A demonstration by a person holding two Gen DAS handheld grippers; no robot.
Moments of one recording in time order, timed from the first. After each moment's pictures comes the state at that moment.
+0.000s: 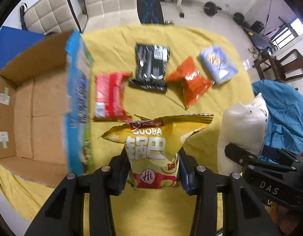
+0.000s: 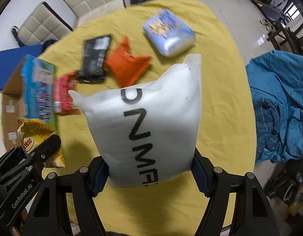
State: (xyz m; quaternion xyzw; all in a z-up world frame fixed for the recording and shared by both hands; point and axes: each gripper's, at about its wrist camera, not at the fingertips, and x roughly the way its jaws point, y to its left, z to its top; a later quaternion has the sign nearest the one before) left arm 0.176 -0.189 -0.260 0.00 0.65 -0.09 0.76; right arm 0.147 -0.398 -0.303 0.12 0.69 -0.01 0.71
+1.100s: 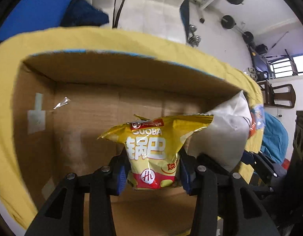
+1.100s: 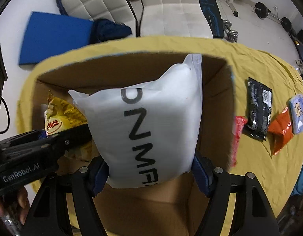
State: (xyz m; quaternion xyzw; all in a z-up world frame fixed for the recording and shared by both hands) left arm 0.335 0.109 -0.315 -0.13 0.71 -0.11 0.69; right arm 0.288 -0.054 -0.312 0.05 0.70 0.08 0.71
